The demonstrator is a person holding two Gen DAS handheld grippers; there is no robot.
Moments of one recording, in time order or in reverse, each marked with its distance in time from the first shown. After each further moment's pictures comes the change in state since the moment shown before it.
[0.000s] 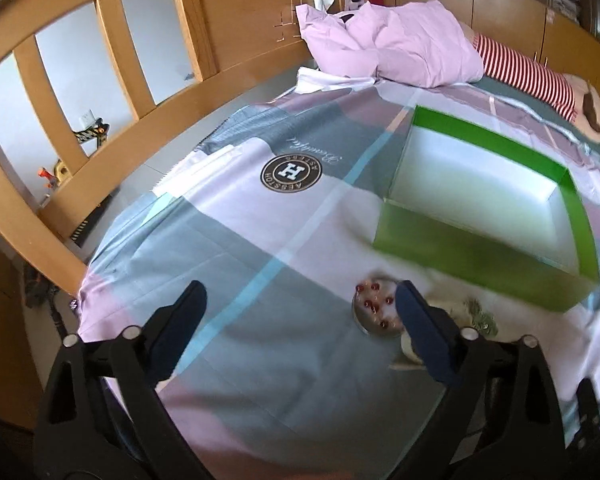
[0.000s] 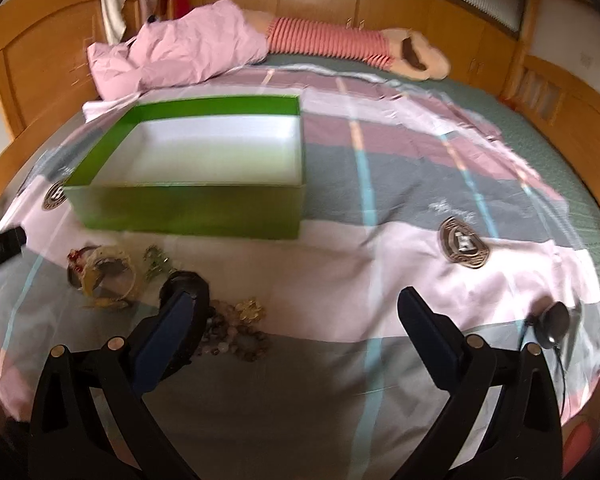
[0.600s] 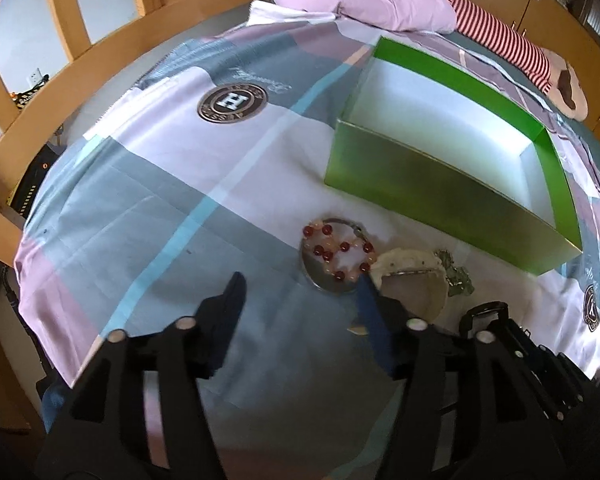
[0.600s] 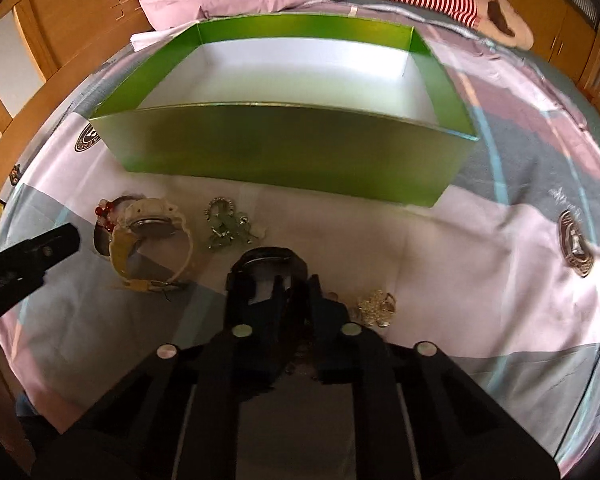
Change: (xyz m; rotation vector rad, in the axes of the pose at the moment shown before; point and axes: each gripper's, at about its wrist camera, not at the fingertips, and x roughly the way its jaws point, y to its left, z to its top) left arm 0.039 -0.018 -0.018 0.014 0.214 -0.159; right arm 0.072 0.055 0.006 -0.098 0.192 0.179
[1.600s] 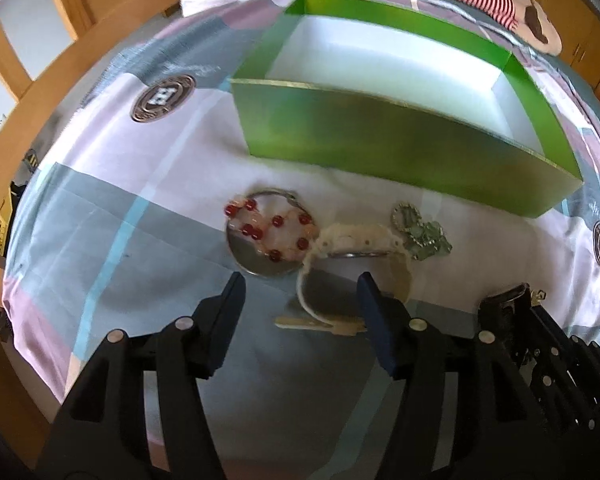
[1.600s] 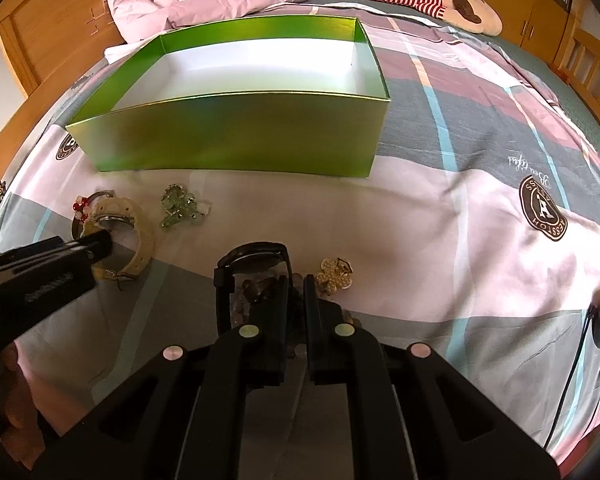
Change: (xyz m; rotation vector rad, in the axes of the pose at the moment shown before) left arm 0.028 -0.047 -0.009 0.197 0.086 -0.011; right arm -0.015 -0.025 -0.025 0.071 -0.012 -0.049
